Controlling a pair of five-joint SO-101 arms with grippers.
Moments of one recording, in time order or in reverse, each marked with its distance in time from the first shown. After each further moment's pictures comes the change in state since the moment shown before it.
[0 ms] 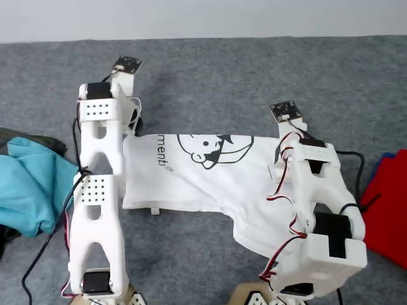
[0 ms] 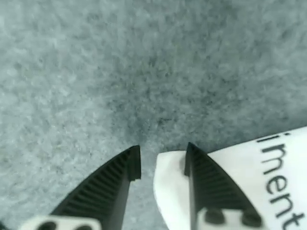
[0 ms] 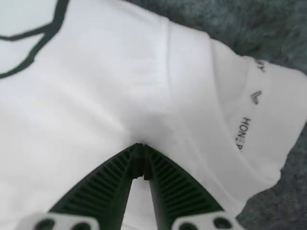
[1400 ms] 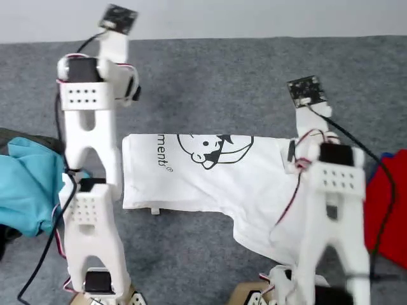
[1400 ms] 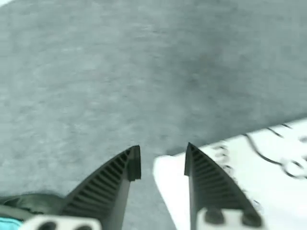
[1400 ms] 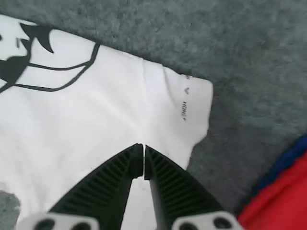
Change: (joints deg) left arm 5.2 -31.8 15.5 0.2 0.0; right arm 0.9 -36.2 0.1 18.4 -0.5
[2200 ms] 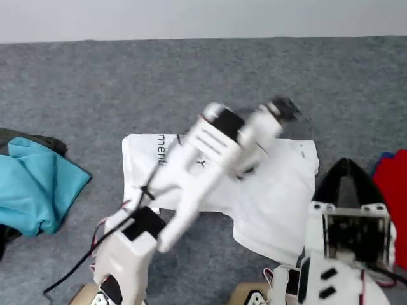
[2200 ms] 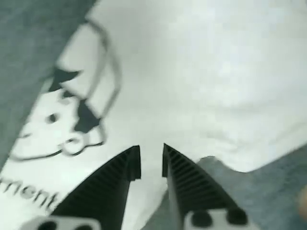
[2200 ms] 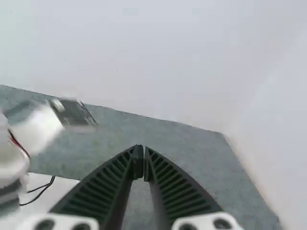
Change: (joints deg) left arm 42.0 -12.7 36.2 -5.5 0.0; right arm 5.4 -59.9 -1.9 8.7 0.0
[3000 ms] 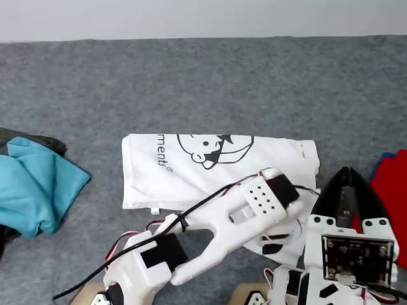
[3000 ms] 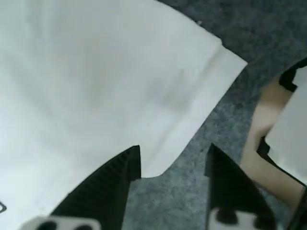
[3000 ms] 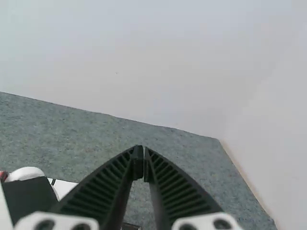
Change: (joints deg) left arm 17.6 0.0 12.9 -5.1 -5.5; right arm 0.0 -0.9 -3.5 3.3 0.0
